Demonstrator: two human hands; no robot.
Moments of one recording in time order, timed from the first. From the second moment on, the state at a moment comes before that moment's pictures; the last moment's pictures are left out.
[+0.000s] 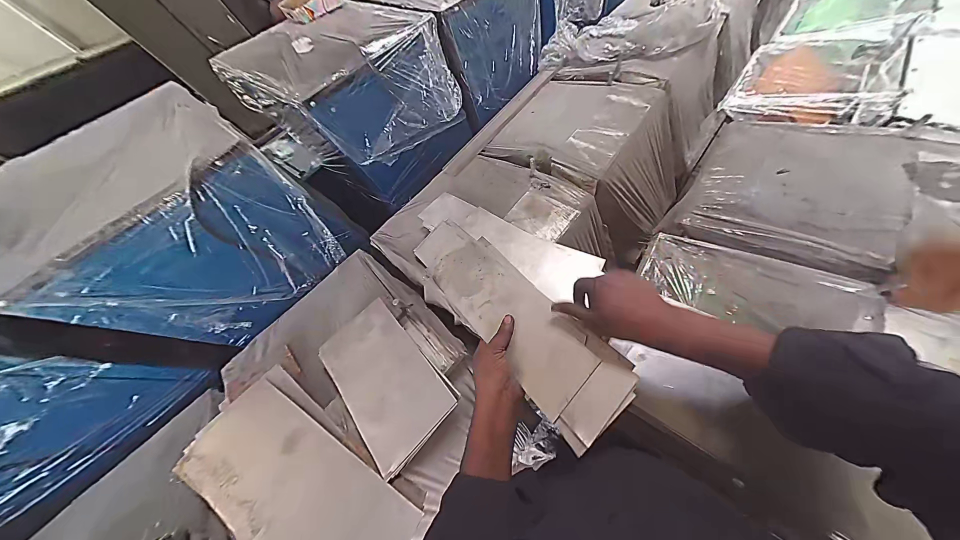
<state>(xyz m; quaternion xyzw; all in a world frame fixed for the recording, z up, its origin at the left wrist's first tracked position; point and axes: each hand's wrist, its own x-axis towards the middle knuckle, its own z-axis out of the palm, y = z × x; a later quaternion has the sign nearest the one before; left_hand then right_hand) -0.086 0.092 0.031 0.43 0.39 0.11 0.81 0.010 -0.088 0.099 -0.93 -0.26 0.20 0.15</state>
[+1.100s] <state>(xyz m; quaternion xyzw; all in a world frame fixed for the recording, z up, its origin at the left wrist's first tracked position) -0.146 0.110 0.033 0.54 0.44 0.18 0.69 0.077 -0.039 0.036 -0.93 -0.30 0.15 0.14</state>
